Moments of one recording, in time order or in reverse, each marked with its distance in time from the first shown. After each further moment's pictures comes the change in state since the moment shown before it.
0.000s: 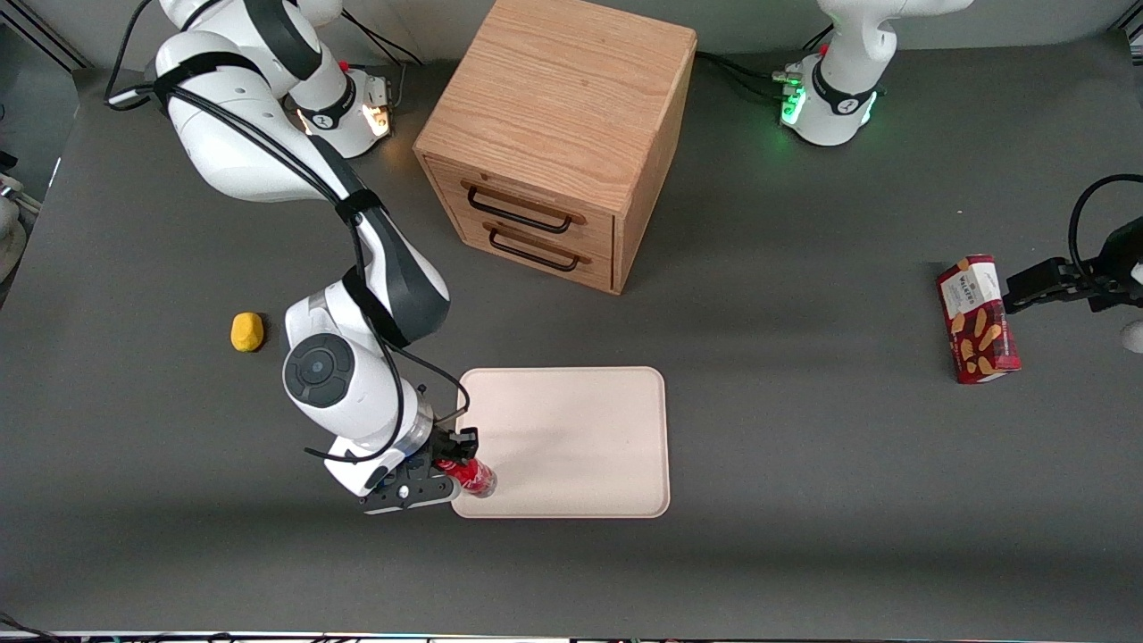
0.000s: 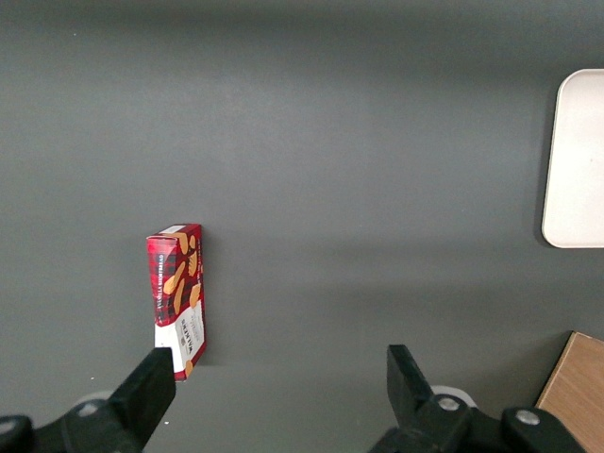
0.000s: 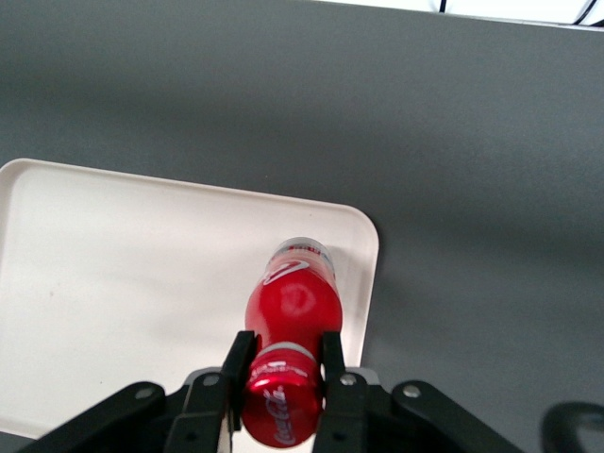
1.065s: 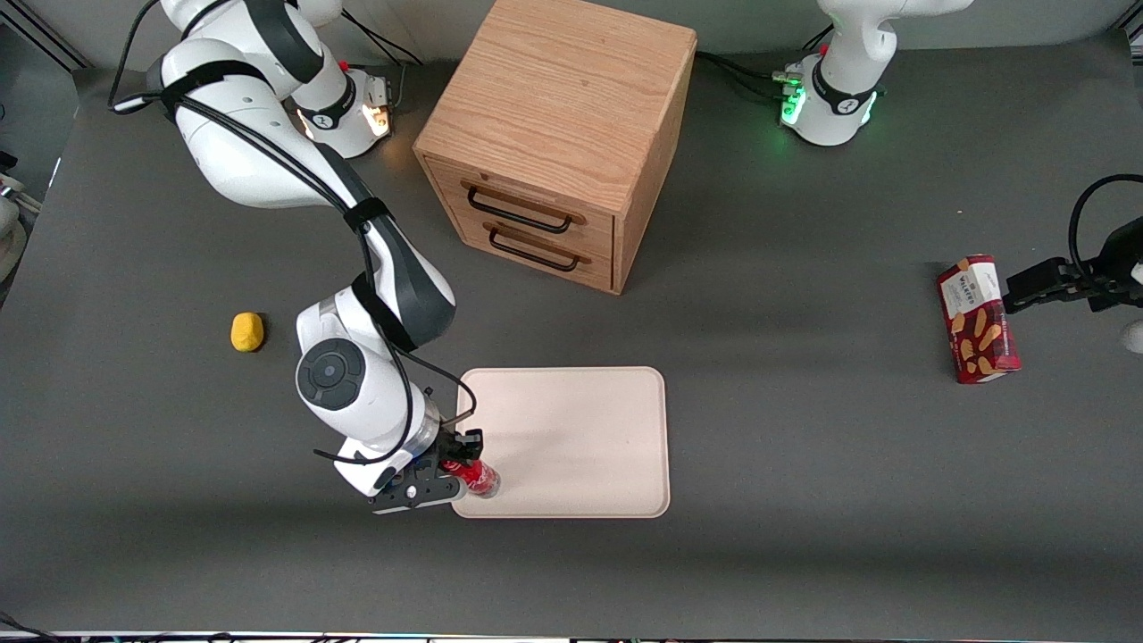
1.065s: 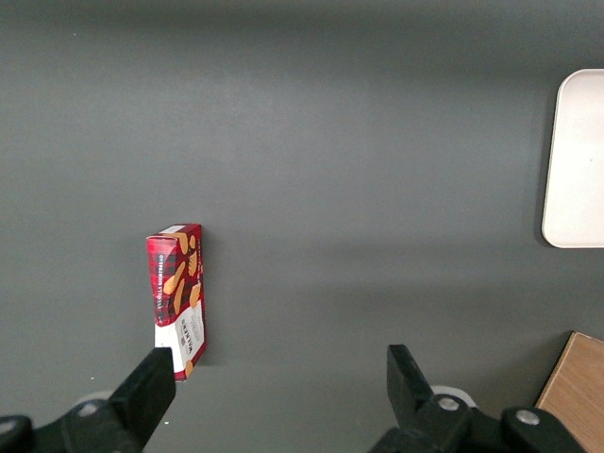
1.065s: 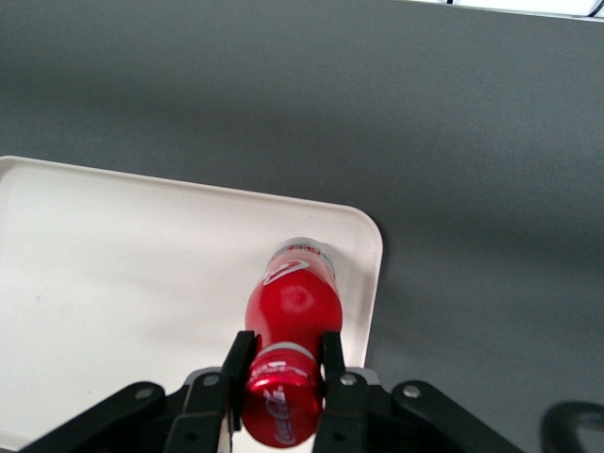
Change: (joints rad) arm 0.000 0.008 -0.004 -0.027 -0.003 0.042 0.000
